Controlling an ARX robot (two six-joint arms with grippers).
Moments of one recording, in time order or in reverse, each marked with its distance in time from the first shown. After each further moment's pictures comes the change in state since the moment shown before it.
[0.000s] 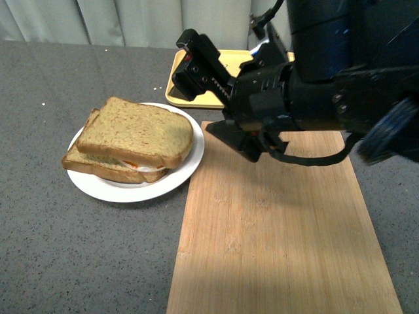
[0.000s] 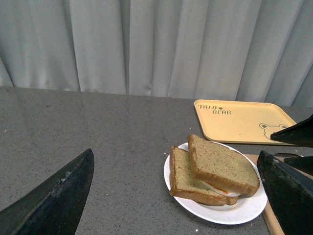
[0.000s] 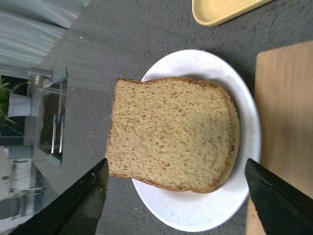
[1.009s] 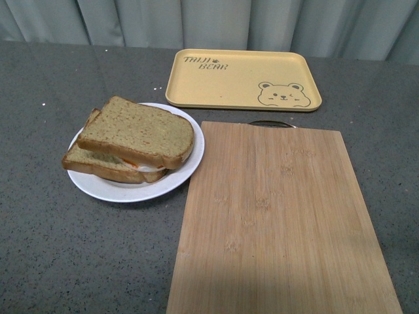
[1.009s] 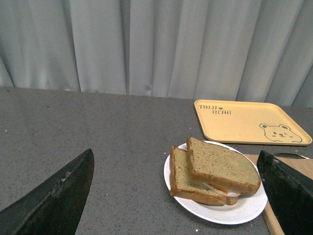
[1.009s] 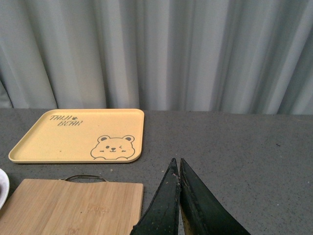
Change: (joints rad) left arm 0.000 0.000 0.000 -0.001 0.000 0.000; right arm -0.354 -0.937 -0.874 0.464 0.478 -0.896
